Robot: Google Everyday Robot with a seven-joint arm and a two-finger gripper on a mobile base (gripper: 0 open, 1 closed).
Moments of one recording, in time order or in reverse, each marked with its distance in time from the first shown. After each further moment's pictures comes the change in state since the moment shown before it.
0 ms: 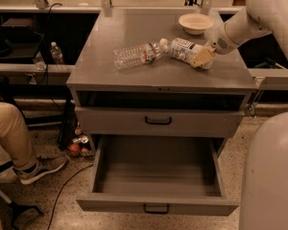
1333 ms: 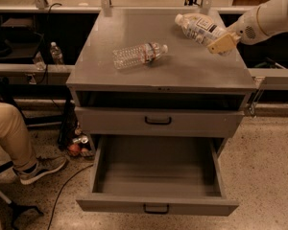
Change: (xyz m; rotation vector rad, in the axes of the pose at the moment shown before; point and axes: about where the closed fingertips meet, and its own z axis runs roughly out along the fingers) arm -0.011 0.000 -0.094 0.124 -0.164 -0.027
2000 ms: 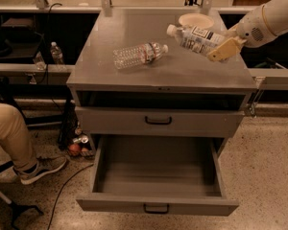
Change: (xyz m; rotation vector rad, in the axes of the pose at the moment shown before) arm 0.008 0.044 -0.024 -0.172 0.036 -0.069
